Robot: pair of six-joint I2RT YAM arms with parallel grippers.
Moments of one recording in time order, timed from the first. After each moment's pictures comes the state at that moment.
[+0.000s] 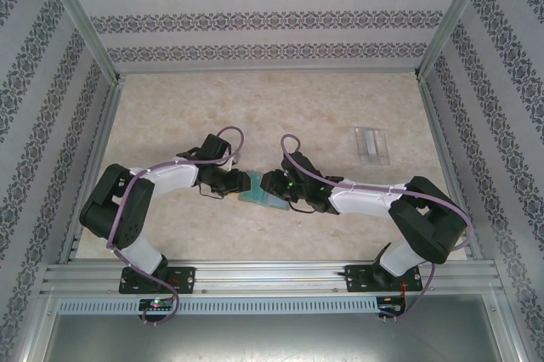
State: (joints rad) left arm -0.42 1.63 0.82 -0.34 0.47 -0.55; right arm 0.81 1.54 0.70 0.14 -0.16 1.11
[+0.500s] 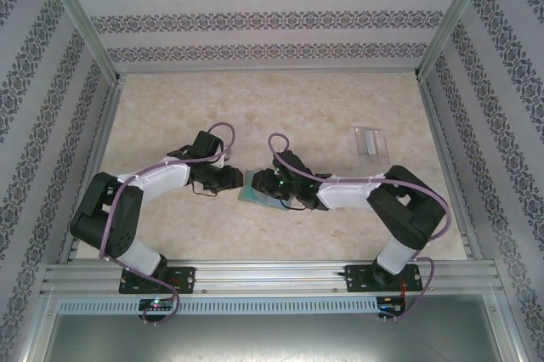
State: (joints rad) left arm -0.38 1.55 0.82 -0.43 0.40 -0.52; right arm 0.83 1.70 0.77 0.25 -0.21 1.09
